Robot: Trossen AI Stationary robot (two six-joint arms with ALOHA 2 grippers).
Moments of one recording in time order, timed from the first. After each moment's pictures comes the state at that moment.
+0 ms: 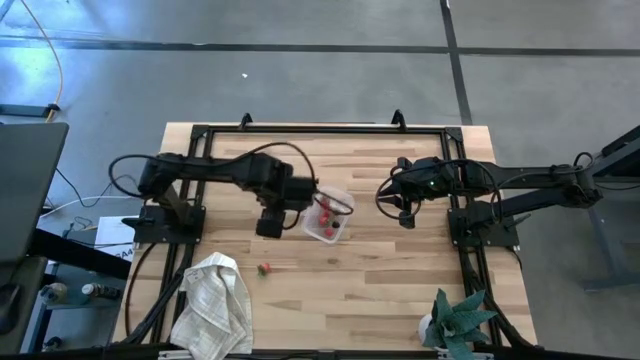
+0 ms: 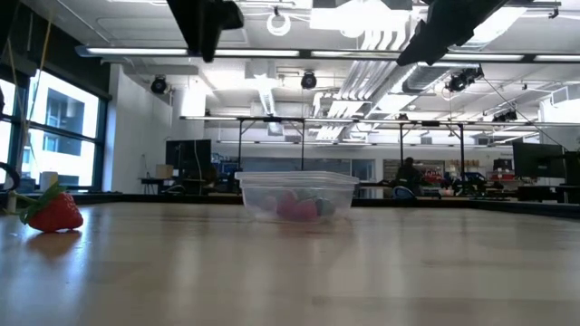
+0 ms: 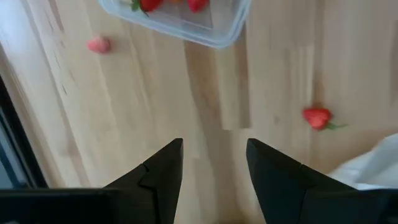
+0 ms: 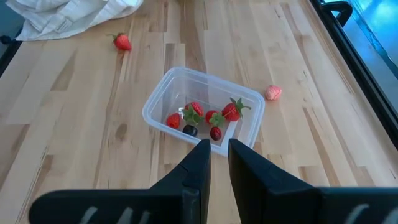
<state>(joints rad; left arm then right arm) 0.04 1.77 1.82 -1.56 -0.13 0.07 -0.05 0.98 0.85 -0.50 0.01 -0.04</state>
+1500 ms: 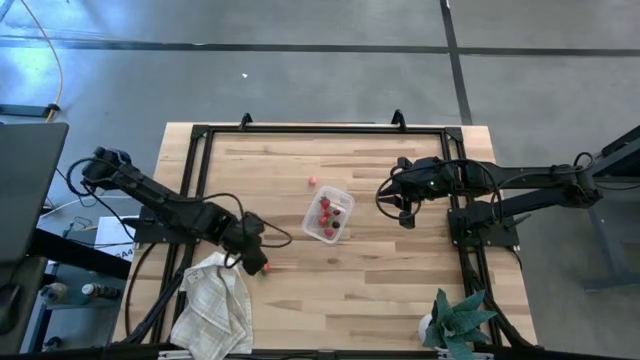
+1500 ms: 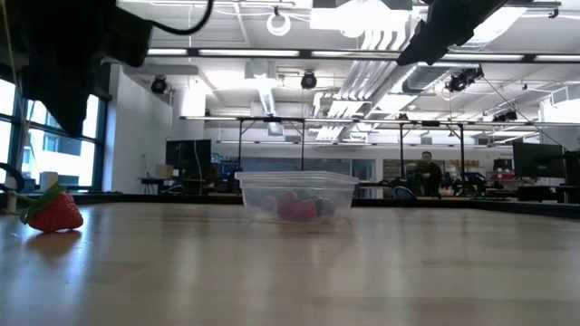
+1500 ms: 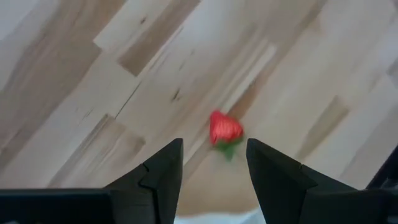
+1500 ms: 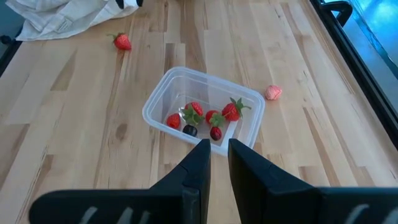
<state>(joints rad) -0.30 1.28 0.83 -0.79 -0.08 -1.13 -0.05 0.98 0.85 -0.50 0.01 -0.04</state>
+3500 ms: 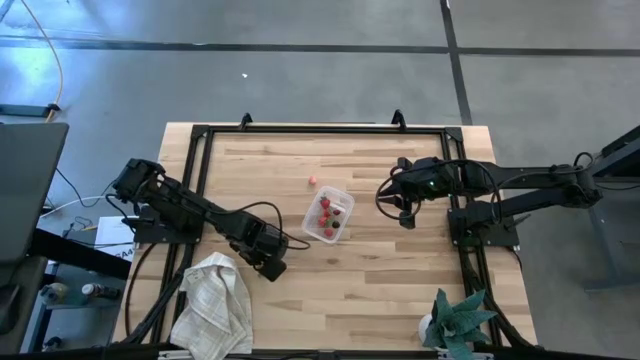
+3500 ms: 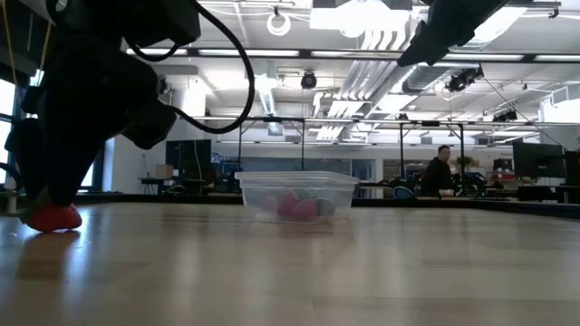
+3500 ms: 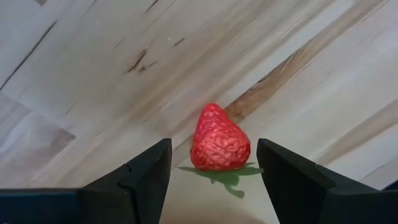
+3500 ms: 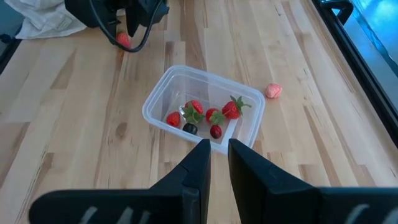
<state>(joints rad) -0.20 1.62 0.83 -0.58 0.26 -1.22 -0.05 0.98 0.85 -0.51 0.01 -0.04</state>
